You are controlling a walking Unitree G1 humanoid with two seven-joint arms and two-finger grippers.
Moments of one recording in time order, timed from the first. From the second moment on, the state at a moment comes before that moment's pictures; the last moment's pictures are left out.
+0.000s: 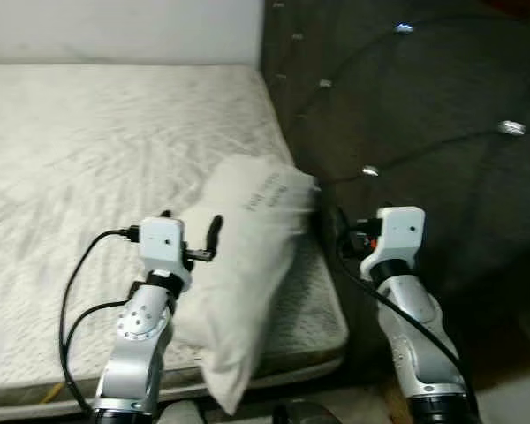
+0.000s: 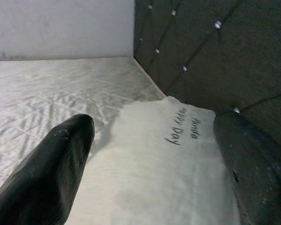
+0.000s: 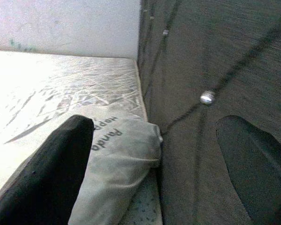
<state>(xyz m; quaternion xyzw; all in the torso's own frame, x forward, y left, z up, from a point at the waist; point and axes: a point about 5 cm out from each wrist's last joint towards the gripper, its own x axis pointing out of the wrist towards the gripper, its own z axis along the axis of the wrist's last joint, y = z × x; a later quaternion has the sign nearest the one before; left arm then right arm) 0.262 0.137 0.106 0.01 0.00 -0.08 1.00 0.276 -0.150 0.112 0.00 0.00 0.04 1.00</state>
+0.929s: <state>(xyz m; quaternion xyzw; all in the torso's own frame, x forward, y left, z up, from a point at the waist) 0.259 0.143 0.108 0.01 -0.01 -0.08 1.00 0.279 -0.139 0.111 0.02 0.00 0.05 1.00</state>
